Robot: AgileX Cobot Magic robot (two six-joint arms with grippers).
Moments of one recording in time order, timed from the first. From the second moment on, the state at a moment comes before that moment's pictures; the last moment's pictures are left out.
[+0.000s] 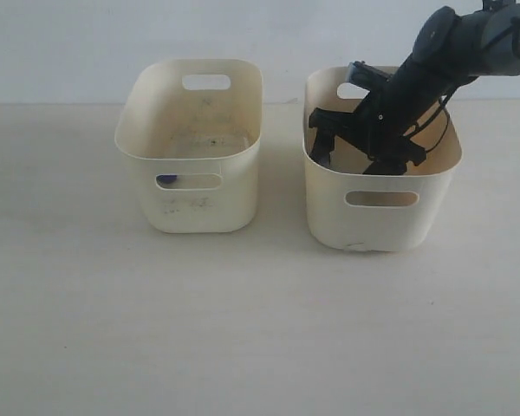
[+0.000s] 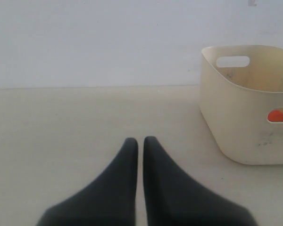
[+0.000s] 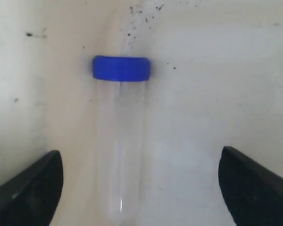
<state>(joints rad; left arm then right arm) -0.01 0.00 0.00 0.03 0.21 -0.03 0.10 2.26 -1.71 0.50 0.84 -0.04</state>
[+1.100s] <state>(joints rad) -0.01 0.00 0.00 0.03 0.21 -0.03 0.14 2.30 -1.72 0.47 0.83 -0.02</state>
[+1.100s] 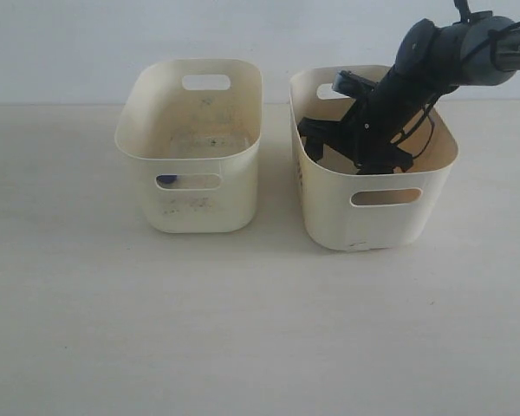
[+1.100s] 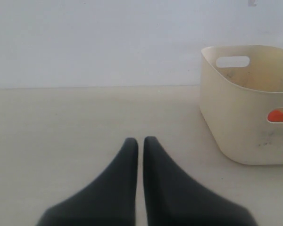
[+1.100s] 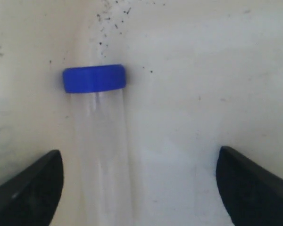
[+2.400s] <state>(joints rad) -0.01 0.00 0.00 0.03 0.21 -0.03 0.14 2.30 -1.71 0.44 0.81 0.01</state>
